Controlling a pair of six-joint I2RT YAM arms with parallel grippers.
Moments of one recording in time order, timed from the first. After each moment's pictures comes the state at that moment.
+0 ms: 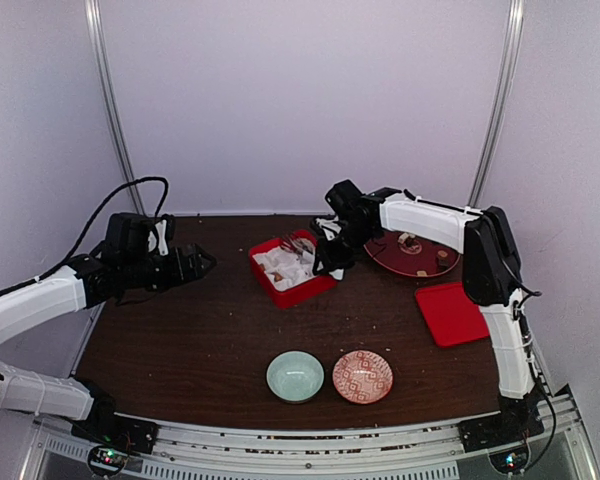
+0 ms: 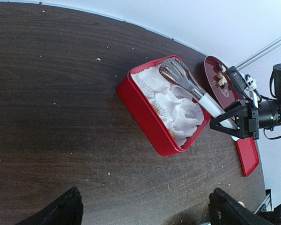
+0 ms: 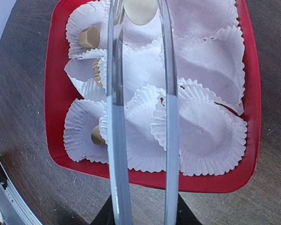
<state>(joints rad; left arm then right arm) -0.46 1.13 0.76 -0.21 0.14 -0.60 0.63 2.27 2.00 -0.83 -0.30 0.24</state>
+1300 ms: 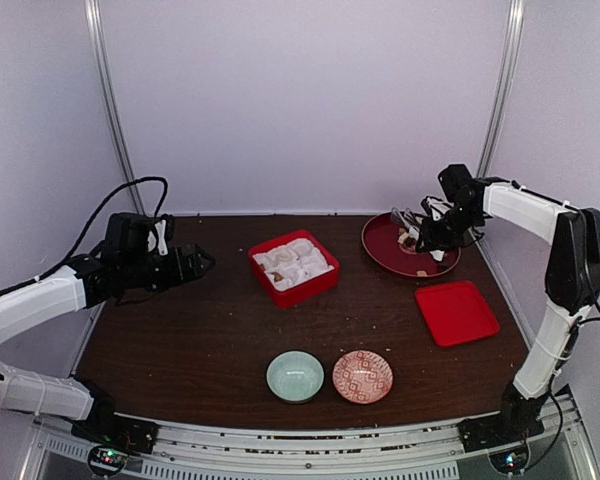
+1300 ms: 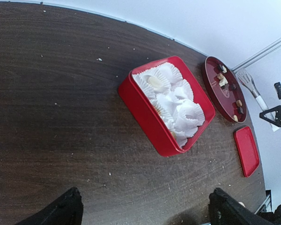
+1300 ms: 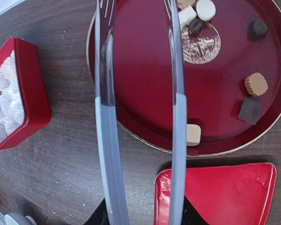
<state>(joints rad) -0.45 1.13 0.76 -0.21 0.14 -0.60 0.20 1.79 1.52 -0.82 -0.17 0.16</state>
